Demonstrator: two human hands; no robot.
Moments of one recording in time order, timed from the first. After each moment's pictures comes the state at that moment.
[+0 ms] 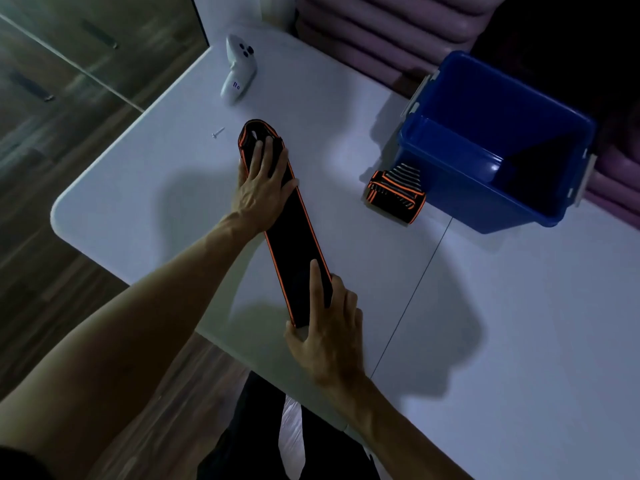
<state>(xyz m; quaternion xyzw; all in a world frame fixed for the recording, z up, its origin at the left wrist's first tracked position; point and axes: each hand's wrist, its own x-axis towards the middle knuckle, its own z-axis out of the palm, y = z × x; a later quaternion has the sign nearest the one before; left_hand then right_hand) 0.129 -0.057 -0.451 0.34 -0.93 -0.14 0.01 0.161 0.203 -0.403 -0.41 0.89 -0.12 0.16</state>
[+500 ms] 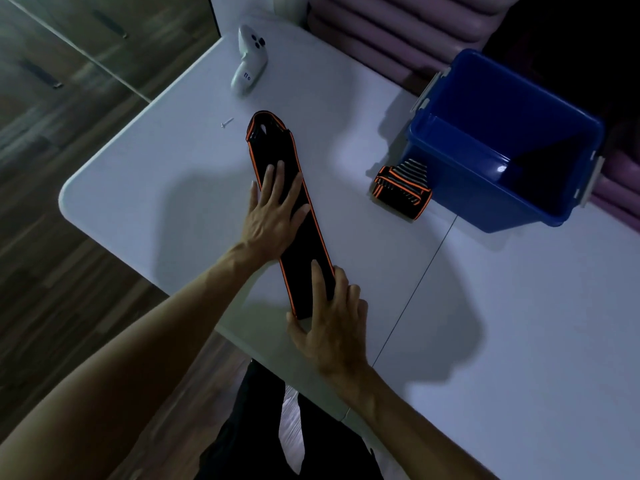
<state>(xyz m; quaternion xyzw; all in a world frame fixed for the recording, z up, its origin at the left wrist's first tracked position) 0.164 -0.007 -0.463 0.33 -0.93 -0.17 0.04 0.157 0.205 -0.407 -0.43 0.89 -0.09 0.15</state>
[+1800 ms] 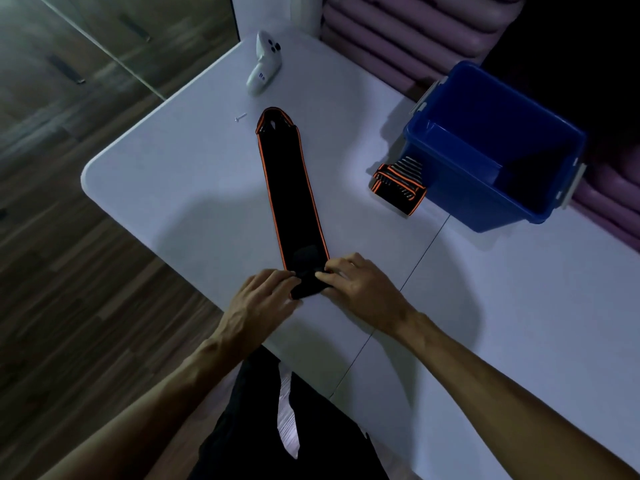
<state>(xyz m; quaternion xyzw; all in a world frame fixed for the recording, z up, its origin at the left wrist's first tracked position) 0.277 0.122 -0.424 0.21 -0.96 -0.17 0.11 0.061 0.228 -0.431 -0.75 0.64 -0.17 0.08</state>
